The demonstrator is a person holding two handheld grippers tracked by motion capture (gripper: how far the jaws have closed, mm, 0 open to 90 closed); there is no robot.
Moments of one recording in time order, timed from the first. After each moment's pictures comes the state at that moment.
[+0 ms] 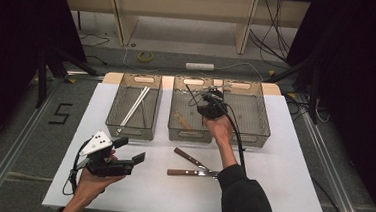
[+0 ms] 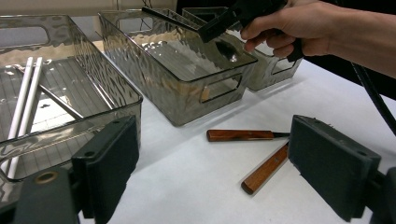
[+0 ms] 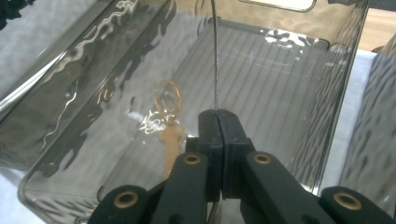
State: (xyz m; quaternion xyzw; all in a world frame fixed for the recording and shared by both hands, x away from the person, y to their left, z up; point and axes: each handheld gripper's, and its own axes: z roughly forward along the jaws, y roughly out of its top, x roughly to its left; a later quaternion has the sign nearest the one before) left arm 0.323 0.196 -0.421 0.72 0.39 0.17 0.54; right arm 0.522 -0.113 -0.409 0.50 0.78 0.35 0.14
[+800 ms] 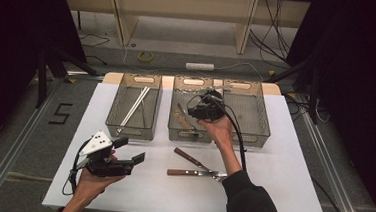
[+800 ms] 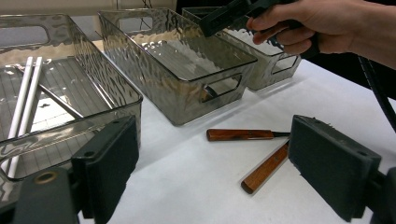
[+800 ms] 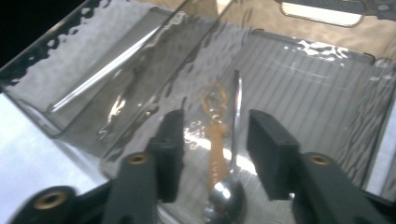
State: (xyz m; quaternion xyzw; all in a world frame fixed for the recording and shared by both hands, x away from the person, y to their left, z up) left arm 0.323 0.197 -0.421 0.72 0.39 0.17 0.54; right arm 0.502 -0.109 -0.395 0.46 0.79 0.39 0.11
